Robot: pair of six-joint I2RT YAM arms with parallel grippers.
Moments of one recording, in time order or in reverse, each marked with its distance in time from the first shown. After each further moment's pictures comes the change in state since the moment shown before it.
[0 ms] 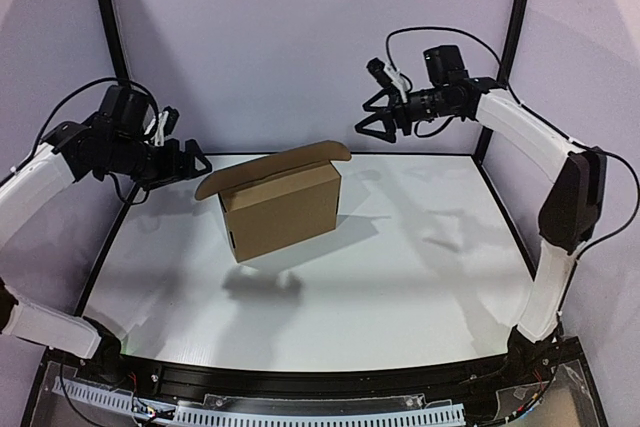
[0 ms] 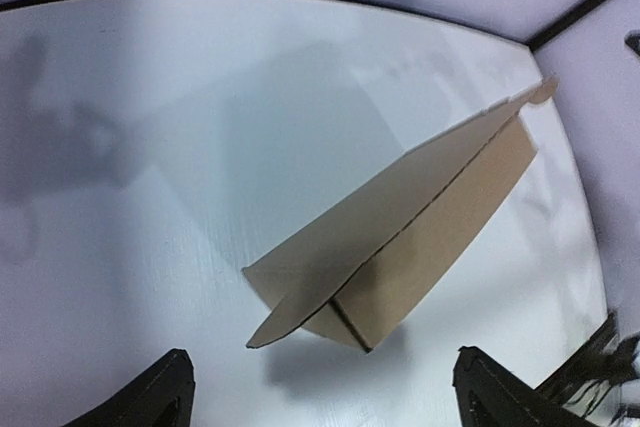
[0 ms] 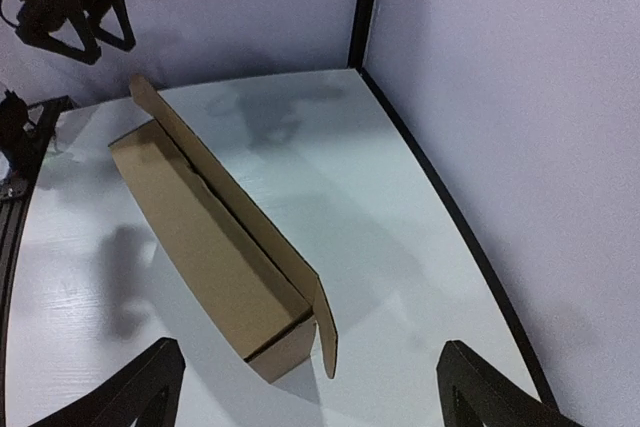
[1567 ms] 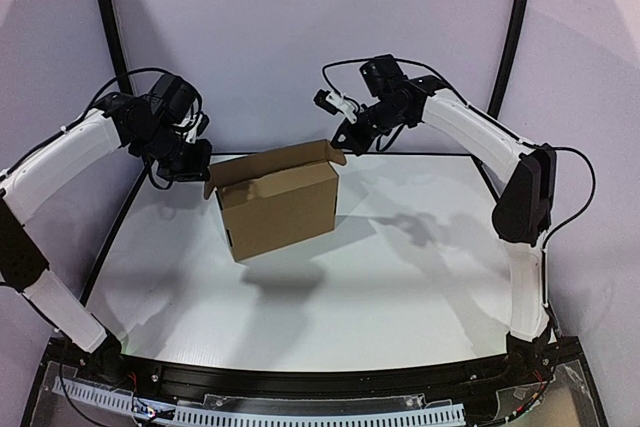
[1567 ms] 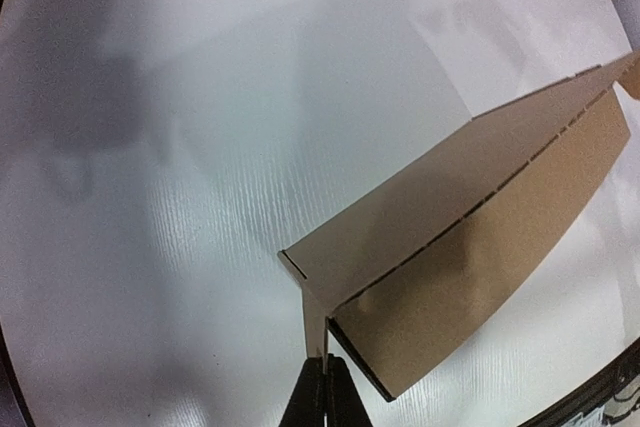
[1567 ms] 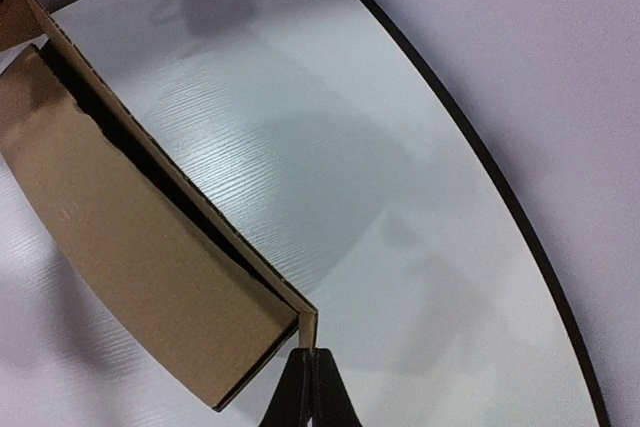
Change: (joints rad) left arm -0.069 0.302 0.273 -0.218 -0.134 0.057; right arm 0.196 0.258 0.316 -0.263 0.470 0.068
